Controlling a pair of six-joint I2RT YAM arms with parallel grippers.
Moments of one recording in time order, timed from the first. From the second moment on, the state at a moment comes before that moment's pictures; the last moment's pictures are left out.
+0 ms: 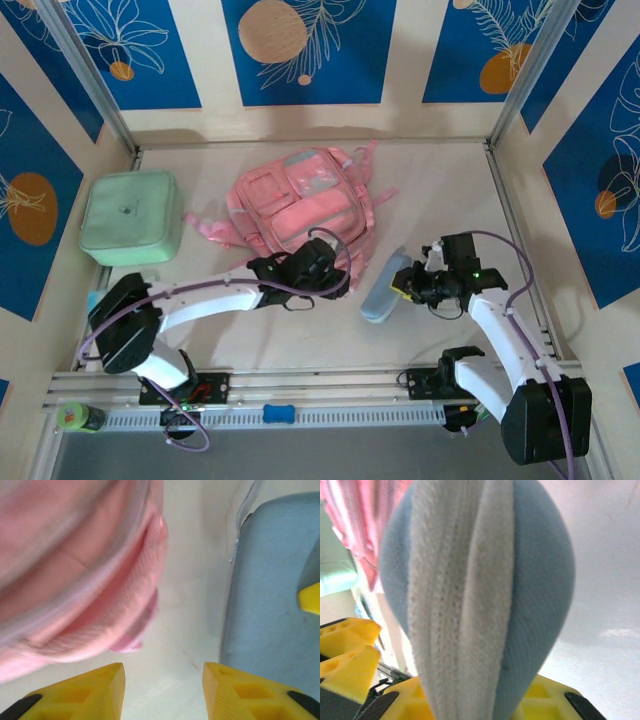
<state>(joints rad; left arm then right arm) -1.04 1.51 1.03 -0.34 -0.12 -0.63 0.09 0.93 0.60 -0.74 -0.63 0.66</state>
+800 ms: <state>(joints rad) -0.87 1.94 1.50 -0.57 -0.36 0.16 -0.06 1.07 0.71 -0.72 -0.81 0.60</state>
